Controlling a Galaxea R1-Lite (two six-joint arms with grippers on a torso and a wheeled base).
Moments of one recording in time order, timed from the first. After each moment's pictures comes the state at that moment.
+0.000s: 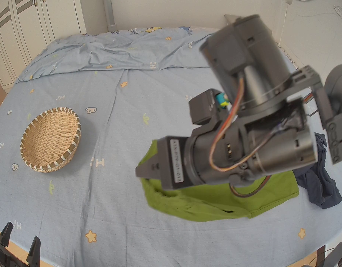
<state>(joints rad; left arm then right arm) 0.00 0.02 -0.02 0.00 -0.01 0.00 1.04 1.81 -1.64 0.52 -0.06 0.56</state>
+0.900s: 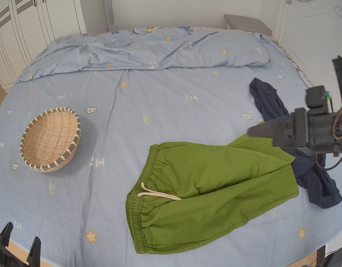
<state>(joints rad) 0.00 0.02 -0.02 0.00 -0.01 0.01 0.62 1.40 -1.17 0.32 0.11 0.51</state>
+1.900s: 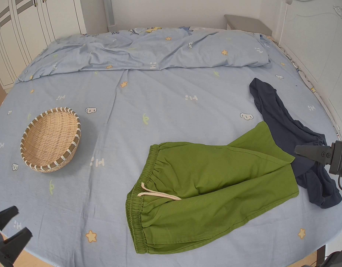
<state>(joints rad) -0.06 0.37 -0.40 0.11 -0.41 -0.29 0.32 1.09 -0.72 0.03 0.19 0.38</state>
